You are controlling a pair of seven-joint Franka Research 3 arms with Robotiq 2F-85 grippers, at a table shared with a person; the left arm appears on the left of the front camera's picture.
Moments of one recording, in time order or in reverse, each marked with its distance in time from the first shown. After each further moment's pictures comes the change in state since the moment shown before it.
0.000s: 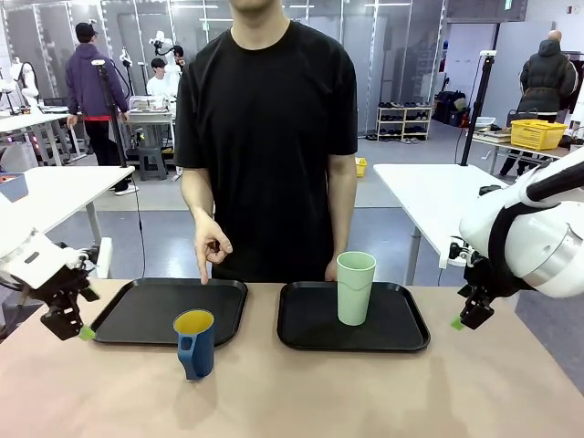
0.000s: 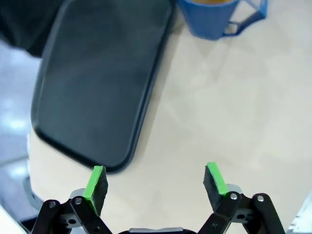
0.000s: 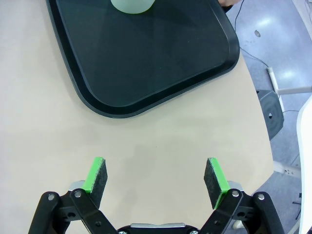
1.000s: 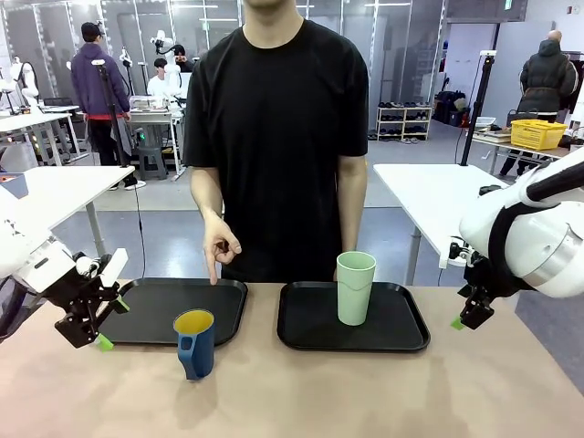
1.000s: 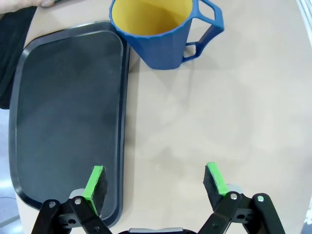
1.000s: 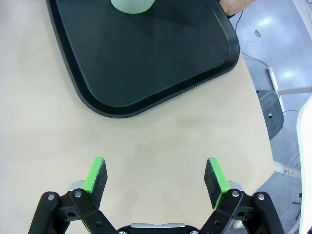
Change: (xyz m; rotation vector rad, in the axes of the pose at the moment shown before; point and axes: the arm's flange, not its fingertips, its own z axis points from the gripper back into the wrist) left arm 0.003 0.015 -0.038 -0.181 -0.171 -0.160; right arm 0.000 0.000 0.000 0.000 0.000 0.000
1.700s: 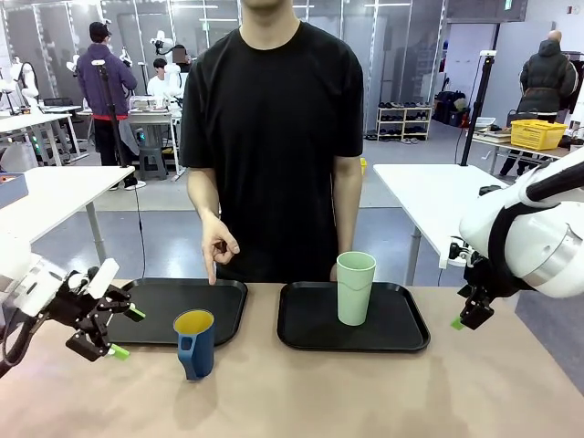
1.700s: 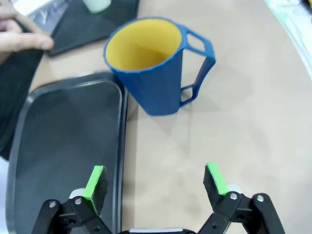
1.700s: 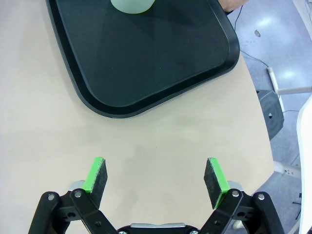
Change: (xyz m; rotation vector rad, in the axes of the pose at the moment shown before) left arm -0.035 -0.006 -0.043 0.022 -0.367 -0.062; right arm 0.000 0.000 0.000 0.000 0.000 0.000
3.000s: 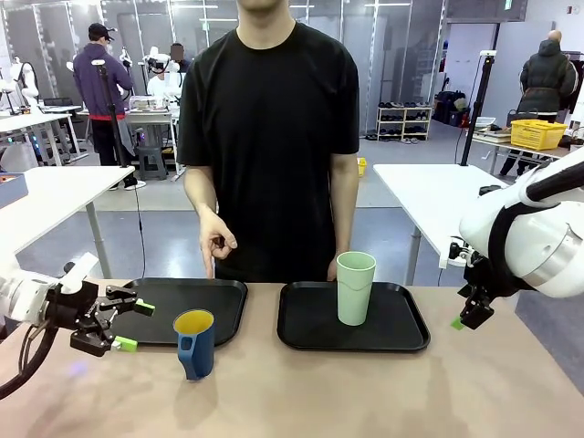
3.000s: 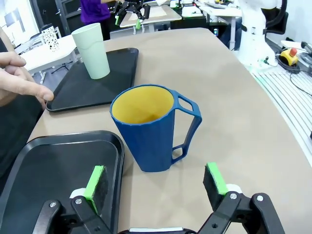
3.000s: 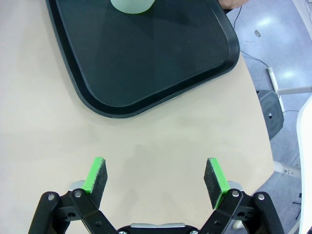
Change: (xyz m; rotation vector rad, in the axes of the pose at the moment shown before) left arm -0.026 0.006 -0.011 -0.056 -0.401 0.060; right arm 0.000 0.000 0.000 0.000 0.000 0.000
